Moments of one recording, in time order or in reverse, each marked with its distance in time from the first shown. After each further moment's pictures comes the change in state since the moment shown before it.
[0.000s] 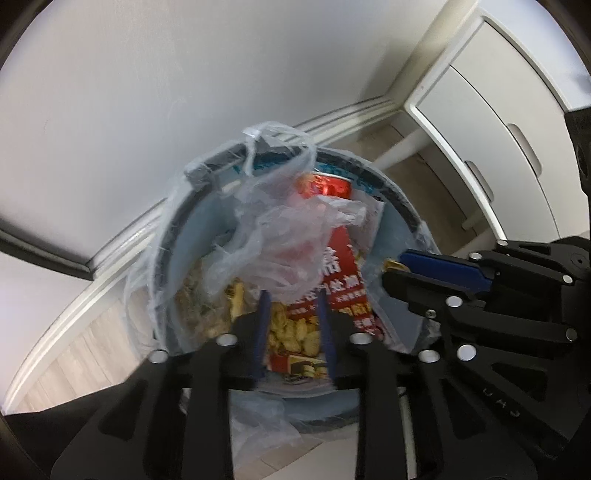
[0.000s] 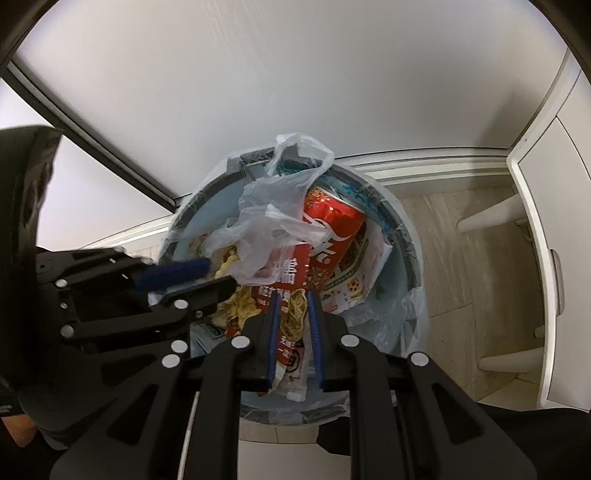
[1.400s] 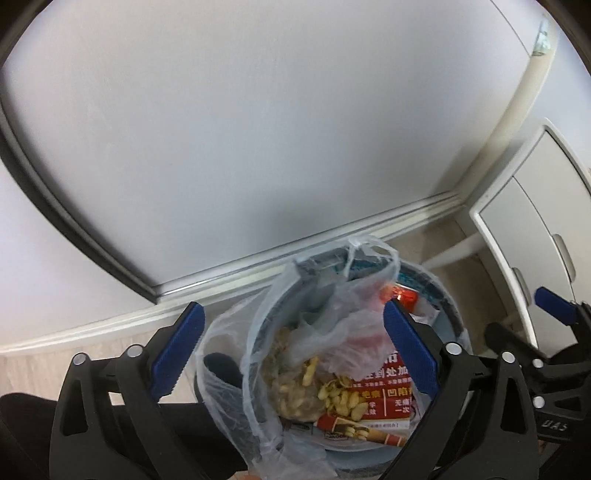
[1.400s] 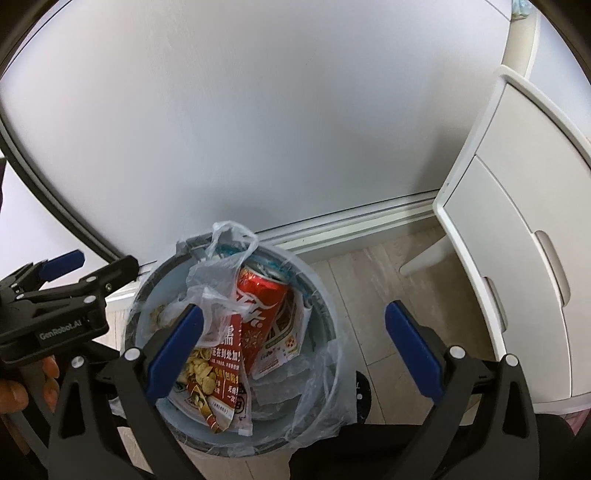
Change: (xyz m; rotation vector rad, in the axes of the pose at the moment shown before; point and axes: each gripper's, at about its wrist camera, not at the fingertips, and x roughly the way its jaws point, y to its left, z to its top) left arm -0.053 0.035 0.022 -0.222 -0.271 0.216; right arm -0.051 -0.025 0.007 0.086 -0.274 -0.189
